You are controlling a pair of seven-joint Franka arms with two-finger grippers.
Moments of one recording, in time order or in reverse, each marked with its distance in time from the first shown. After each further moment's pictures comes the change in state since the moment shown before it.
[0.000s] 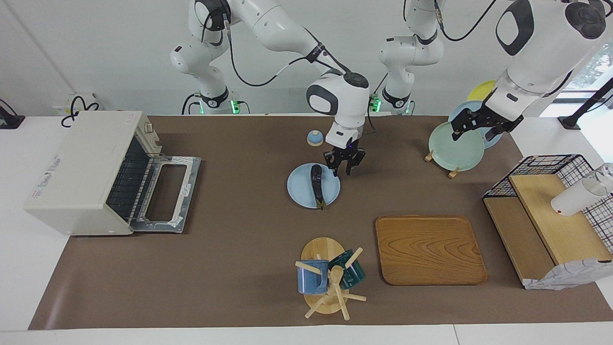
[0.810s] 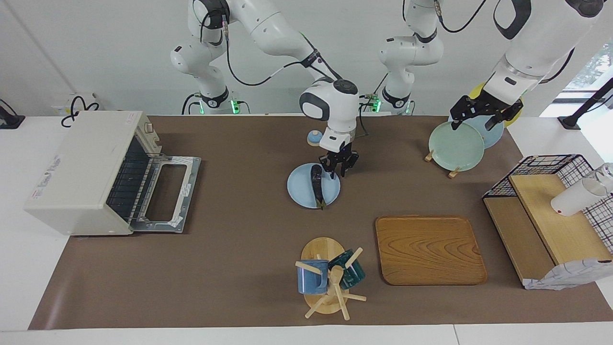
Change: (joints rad) left arm 0.033 -0.071 -0.042 -0.041 0.006 0.001 0.000; right arm 0.005 -0.020 0.006 -0.138 -0.001 0.145 0.000
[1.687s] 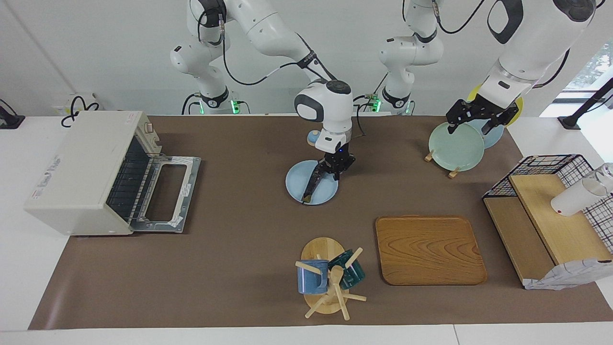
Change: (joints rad) left arm 0.006 0.000 -0.019 -0.021 0.004 0.043 0.000; right arm -0.018 -0.021 -0.003 -0.043 -0.001 0.086 -0.035
